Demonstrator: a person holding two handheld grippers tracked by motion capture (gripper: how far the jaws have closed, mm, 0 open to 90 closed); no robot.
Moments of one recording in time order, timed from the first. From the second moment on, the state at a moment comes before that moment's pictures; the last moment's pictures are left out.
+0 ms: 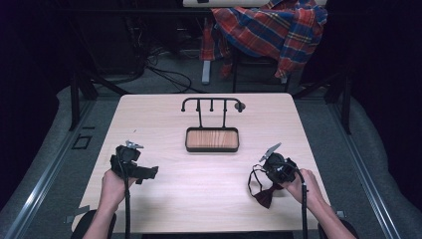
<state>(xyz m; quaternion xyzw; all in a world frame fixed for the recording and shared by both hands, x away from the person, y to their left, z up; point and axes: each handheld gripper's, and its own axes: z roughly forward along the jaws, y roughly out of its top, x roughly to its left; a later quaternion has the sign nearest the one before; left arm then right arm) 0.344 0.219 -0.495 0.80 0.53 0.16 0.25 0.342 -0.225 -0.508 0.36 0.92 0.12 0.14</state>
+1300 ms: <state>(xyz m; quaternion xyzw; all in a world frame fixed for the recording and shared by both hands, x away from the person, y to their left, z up) 0.344 0.218 -0.495 0.80 0.52 0.16 0.24 0.340 -0.225 -0.479 0.34 0.89 0.18 0.23</state>
